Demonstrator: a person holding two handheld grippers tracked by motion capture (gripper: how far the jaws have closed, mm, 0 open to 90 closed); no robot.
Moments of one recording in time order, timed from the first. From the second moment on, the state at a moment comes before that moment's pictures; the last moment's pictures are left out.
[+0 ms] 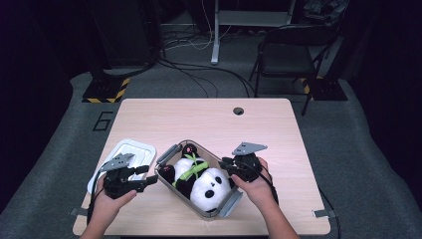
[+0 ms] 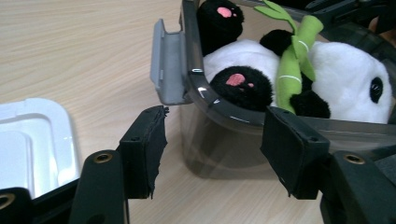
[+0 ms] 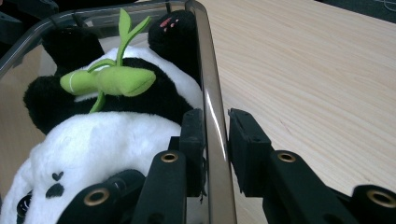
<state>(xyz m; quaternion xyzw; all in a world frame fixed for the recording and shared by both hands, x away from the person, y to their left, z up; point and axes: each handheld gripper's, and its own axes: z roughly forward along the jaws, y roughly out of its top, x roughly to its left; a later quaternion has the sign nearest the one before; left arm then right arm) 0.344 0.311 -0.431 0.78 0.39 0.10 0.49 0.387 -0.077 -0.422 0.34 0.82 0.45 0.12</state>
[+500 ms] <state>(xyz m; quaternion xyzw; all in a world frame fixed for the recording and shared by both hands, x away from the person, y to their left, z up) 0.377 0.293 -0.430 0.77 0.40 0.11 0.48 0.383 -0.082 -0.423 0.35 0.81 0.45 0.14</state>
